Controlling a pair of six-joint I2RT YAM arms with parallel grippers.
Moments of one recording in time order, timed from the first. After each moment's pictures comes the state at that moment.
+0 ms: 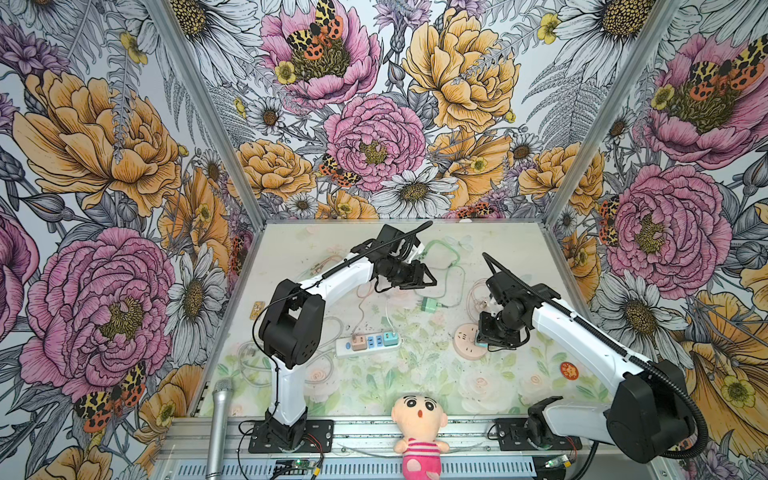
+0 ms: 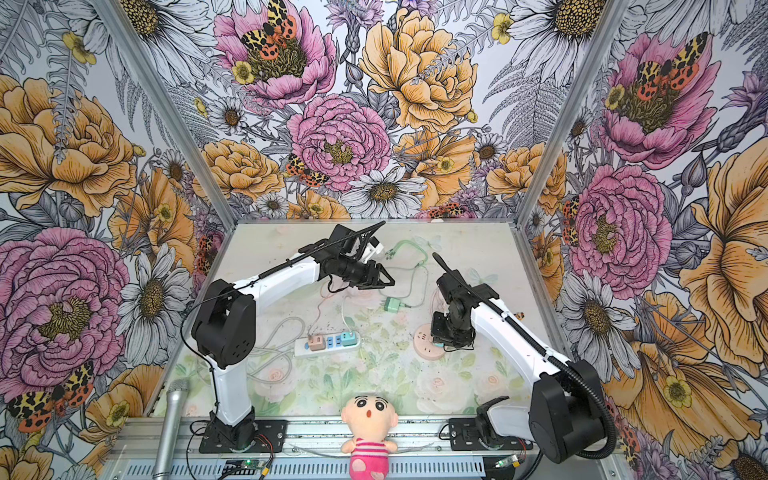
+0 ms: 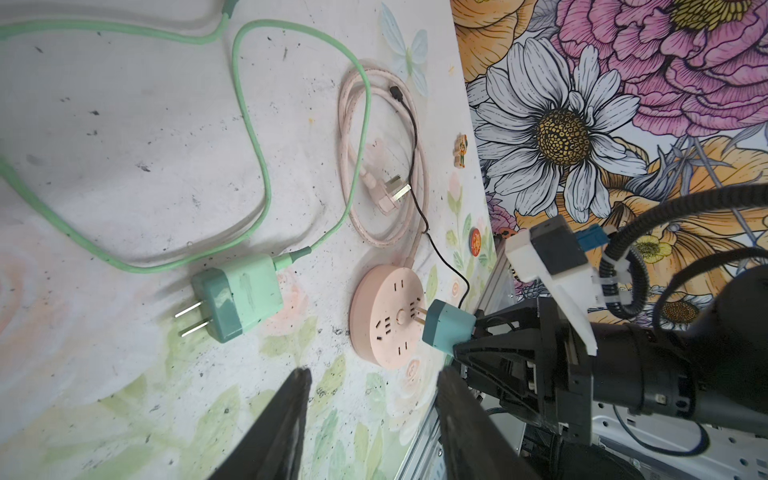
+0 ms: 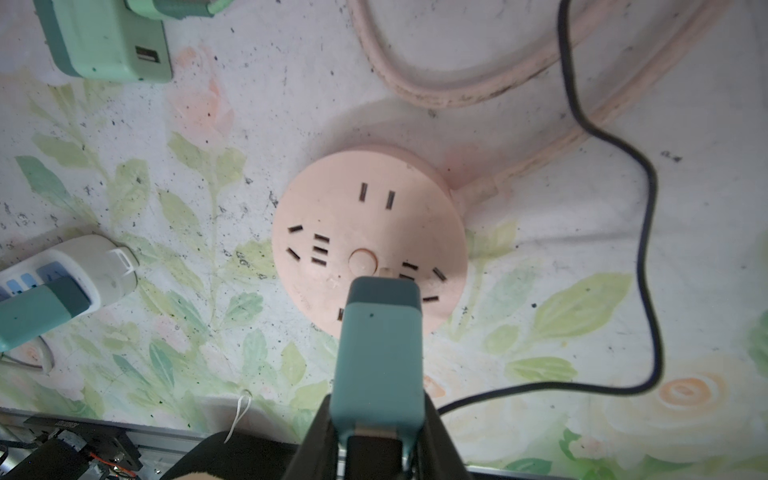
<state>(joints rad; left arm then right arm) -0.57 1.94 1.54 -0.51 0.71 -0.47 0.35 1.30 0.93 -1.07 -0.21 0.56</state>
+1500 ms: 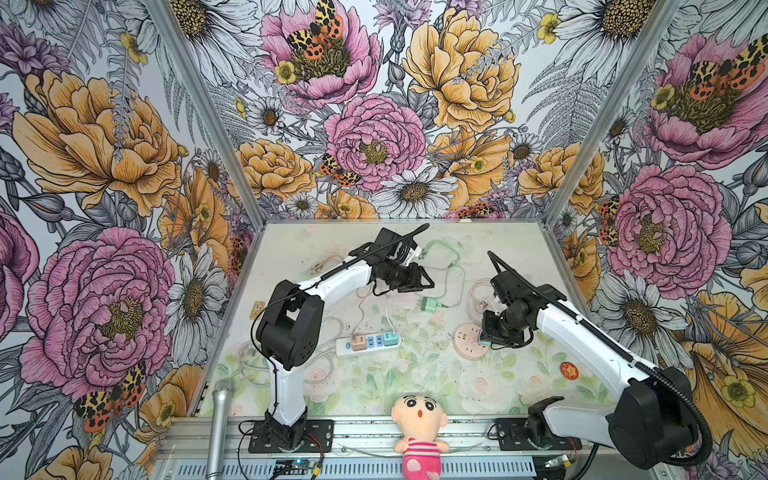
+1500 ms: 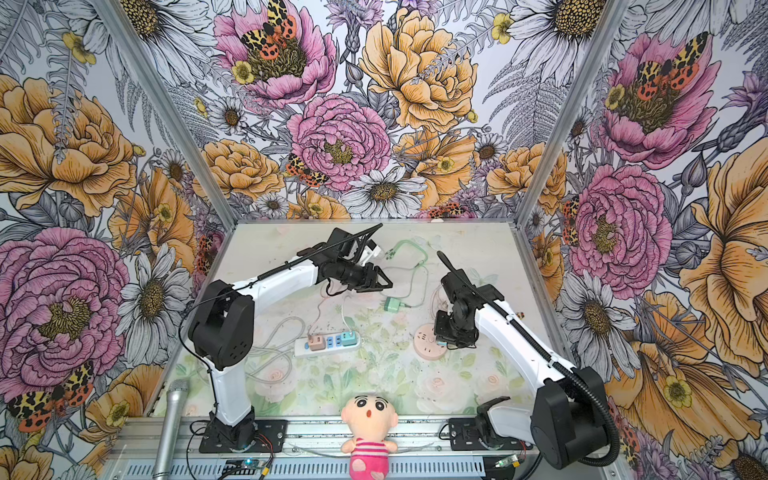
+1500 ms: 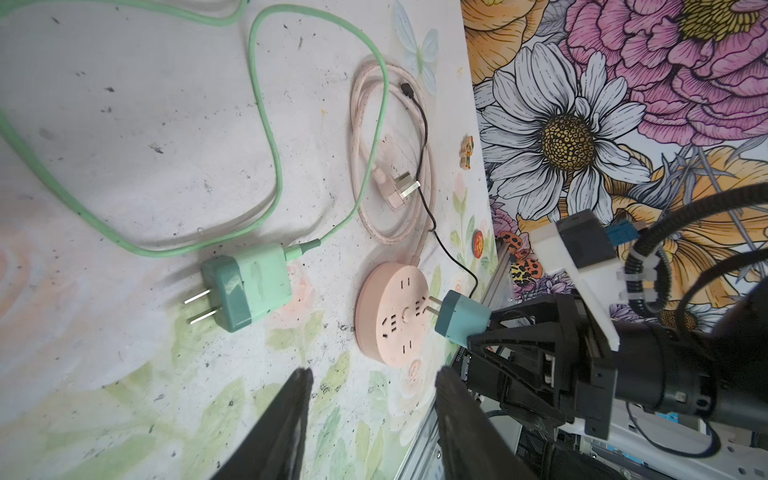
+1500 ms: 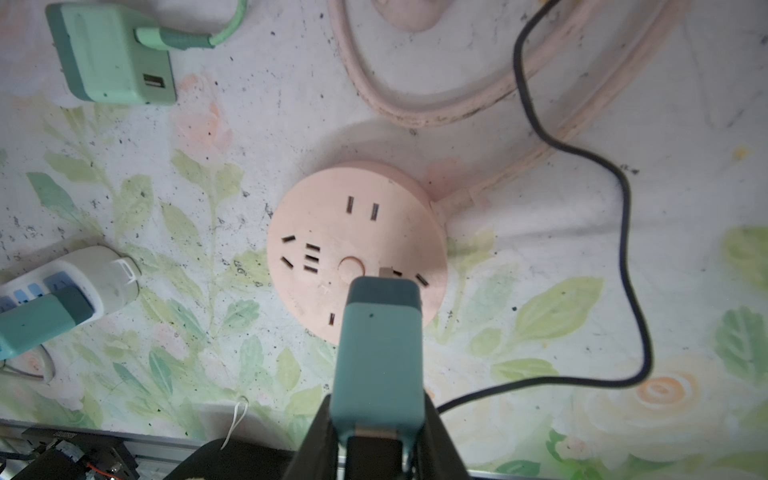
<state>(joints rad) -0.56 1.92 1.48 -0.47 0.71 -0.50 0.32 1.26 0.93 -1.07 -0.19 0.55</state>
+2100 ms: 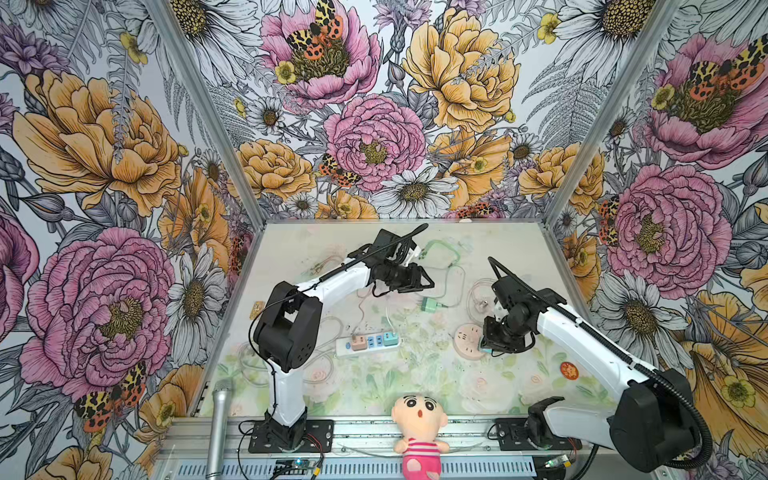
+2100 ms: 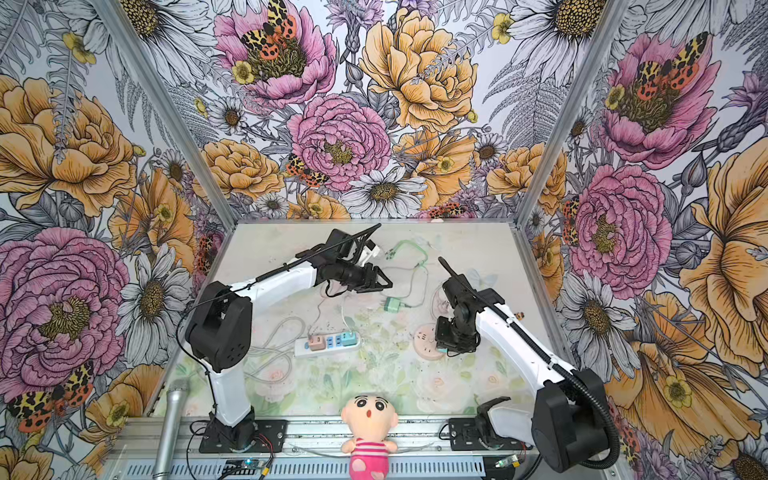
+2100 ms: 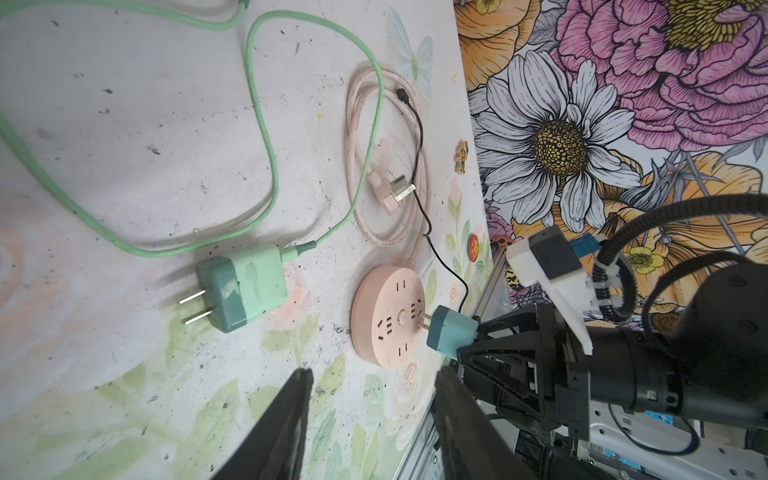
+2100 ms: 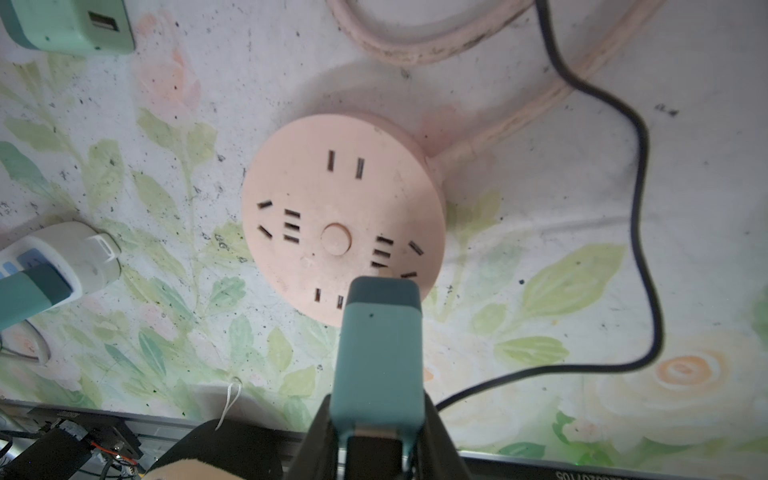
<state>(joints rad) -0.56 1.90 1.45 -0.42 0.71 -0.53 0.31 1.25 0.89 -1.09 -0.23 0.55</state>
